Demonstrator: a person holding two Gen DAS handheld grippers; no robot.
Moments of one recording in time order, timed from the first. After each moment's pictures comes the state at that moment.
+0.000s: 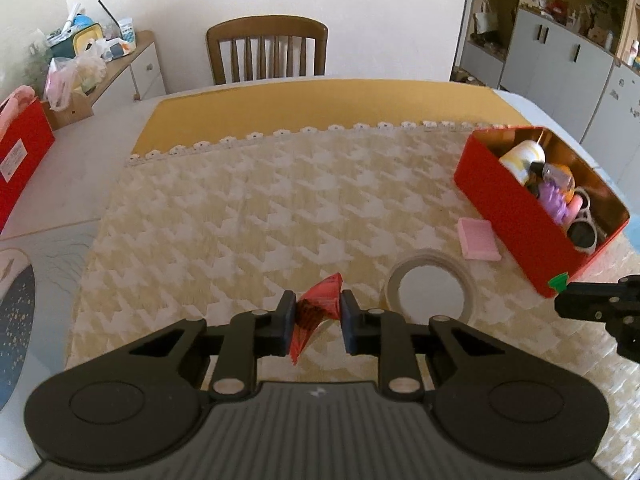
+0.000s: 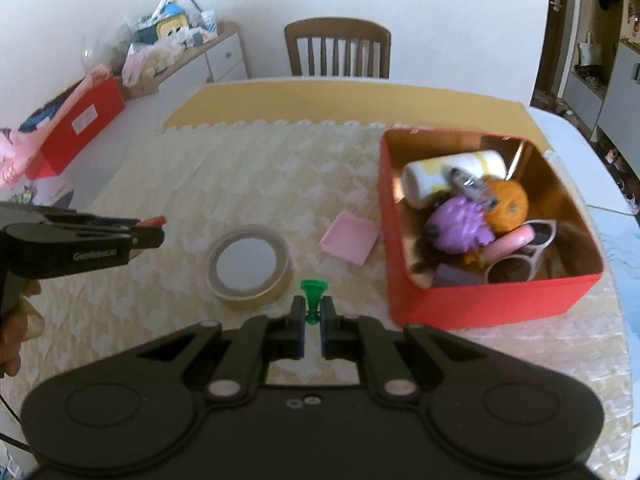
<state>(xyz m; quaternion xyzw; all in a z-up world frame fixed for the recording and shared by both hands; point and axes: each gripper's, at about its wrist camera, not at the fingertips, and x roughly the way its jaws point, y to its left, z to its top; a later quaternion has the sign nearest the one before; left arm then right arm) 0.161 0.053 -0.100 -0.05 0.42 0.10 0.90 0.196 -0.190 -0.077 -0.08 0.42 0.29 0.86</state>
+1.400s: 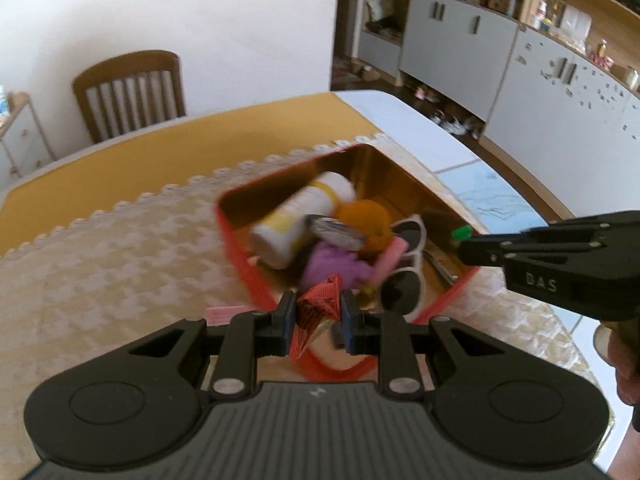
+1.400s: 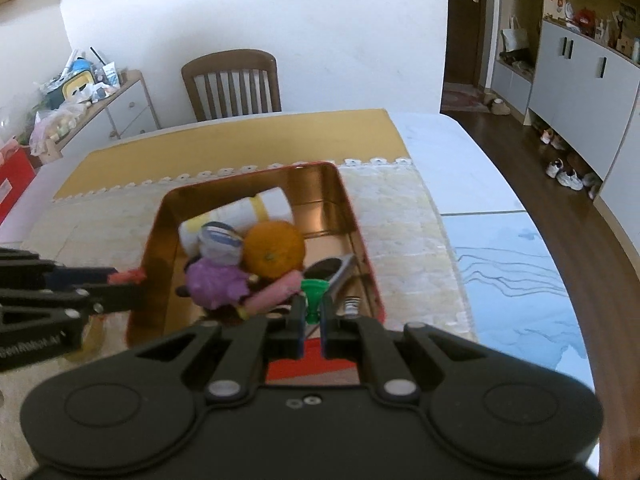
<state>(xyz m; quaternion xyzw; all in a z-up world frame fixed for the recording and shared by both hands) 0.265 -0.126 -0.076 -0.01 0.42 -0.04 0.90 0.294 -0.325 -0.072 -0.04 0.40 0.21 0.89</state>
